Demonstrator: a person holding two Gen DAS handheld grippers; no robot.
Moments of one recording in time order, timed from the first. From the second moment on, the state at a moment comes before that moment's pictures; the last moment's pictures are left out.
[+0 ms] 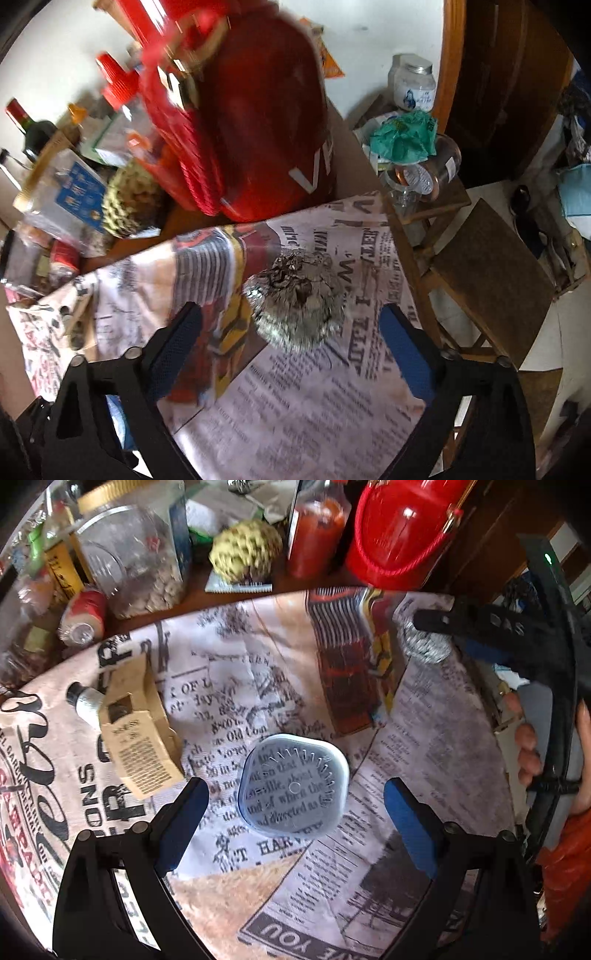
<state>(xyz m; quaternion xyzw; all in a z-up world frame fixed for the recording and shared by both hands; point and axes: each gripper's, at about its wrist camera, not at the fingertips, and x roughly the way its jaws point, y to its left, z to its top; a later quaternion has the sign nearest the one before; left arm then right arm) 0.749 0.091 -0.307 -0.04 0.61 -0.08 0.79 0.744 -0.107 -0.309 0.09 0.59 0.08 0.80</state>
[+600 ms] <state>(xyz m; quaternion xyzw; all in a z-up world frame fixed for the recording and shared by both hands) 0.760 0.097 -0.311 -0.06 0.60 -0.06 0.80 0.712 -0.105 -0.275 0.10 0.56 0.12 0.81</state>
